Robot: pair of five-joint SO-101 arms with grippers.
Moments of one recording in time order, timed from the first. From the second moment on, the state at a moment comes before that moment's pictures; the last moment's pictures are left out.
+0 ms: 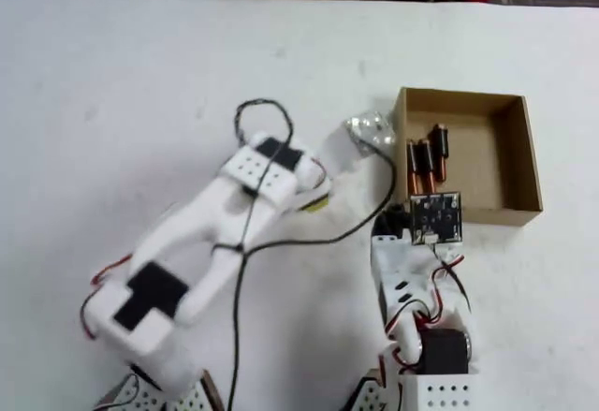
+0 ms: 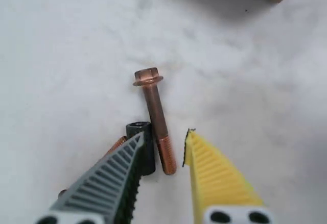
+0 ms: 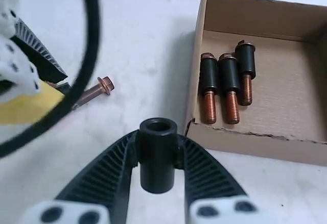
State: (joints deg) left arm 26.9 11.1 12.2 55.3 -27.6; right arm -3.8 -102.5 88.1 55.4 4.6
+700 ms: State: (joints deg) left arm 26.9 44.4 -32.7 76.3 -24.3; right arm -3.8 -102.5 88.1 55.4 4.6
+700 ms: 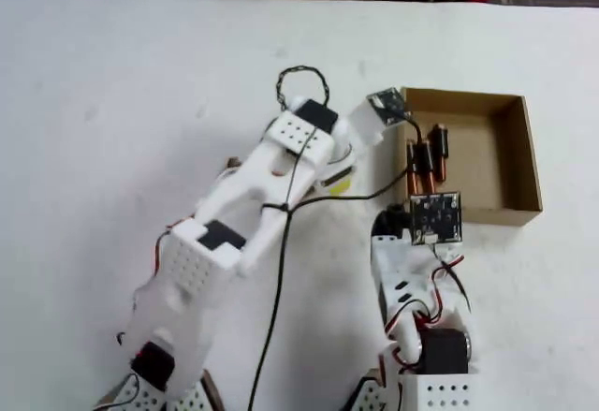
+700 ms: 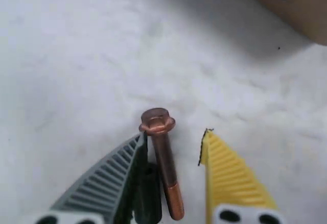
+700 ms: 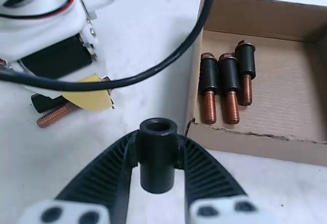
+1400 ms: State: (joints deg) left arm 24.0 47.2 -35.5 76.3 -24.3; right arm -3.8 -102.5 88.1 55.4 4.6
